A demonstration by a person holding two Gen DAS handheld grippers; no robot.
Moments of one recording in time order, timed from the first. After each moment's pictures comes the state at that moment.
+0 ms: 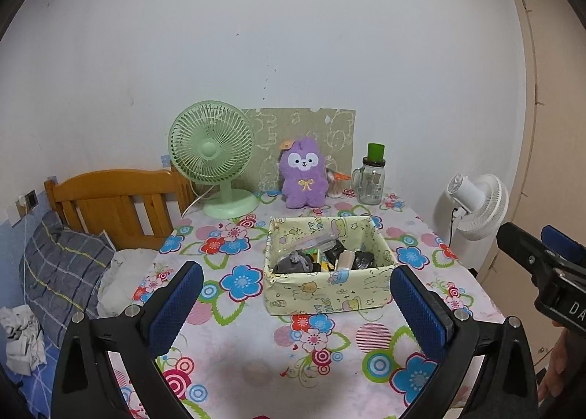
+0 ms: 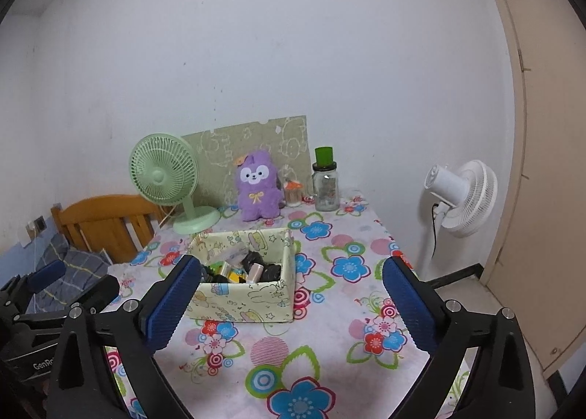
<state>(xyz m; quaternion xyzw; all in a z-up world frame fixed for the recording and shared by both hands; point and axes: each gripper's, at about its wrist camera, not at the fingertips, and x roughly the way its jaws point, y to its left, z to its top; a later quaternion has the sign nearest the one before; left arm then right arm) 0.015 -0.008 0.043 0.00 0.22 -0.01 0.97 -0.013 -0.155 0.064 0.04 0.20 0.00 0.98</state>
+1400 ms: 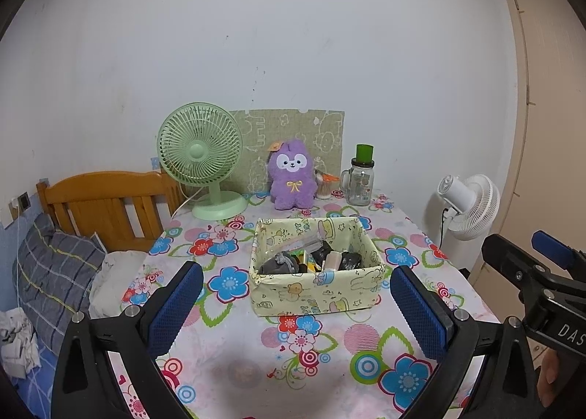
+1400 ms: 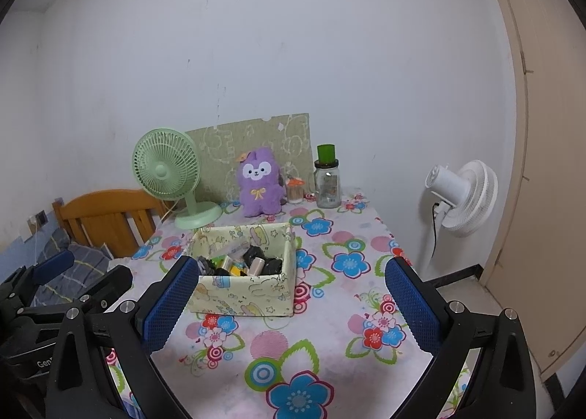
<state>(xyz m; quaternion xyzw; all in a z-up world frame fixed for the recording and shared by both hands) 0.012 -0.015 0.043 0.00 0.22 -0.03 0.97 -0.017 -0.152 0.062 0.04 0.21 0.01 0.98</state>
